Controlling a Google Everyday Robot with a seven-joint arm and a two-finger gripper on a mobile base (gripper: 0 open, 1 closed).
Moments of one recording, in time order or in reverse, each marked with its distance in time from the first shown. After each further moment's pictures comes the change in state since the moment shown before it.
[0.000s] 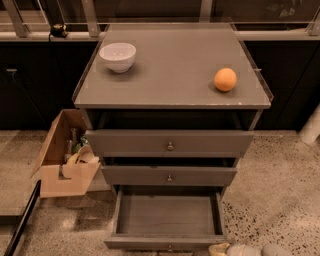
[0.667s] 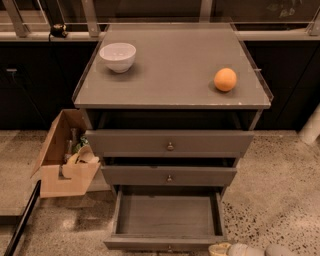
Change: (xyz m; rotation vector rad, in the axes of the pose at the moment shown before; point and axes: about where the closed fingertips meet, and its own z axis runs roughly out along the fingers) arm -0.020 0.029 -0.023 -0.048 -0.027 -0.057
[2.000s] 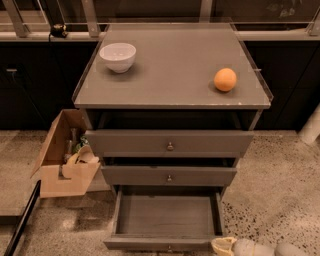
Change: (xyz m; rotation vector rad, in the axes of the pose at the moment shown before) arm -0.061 0.027 -0.039 -0.024 -0.127 -0.106
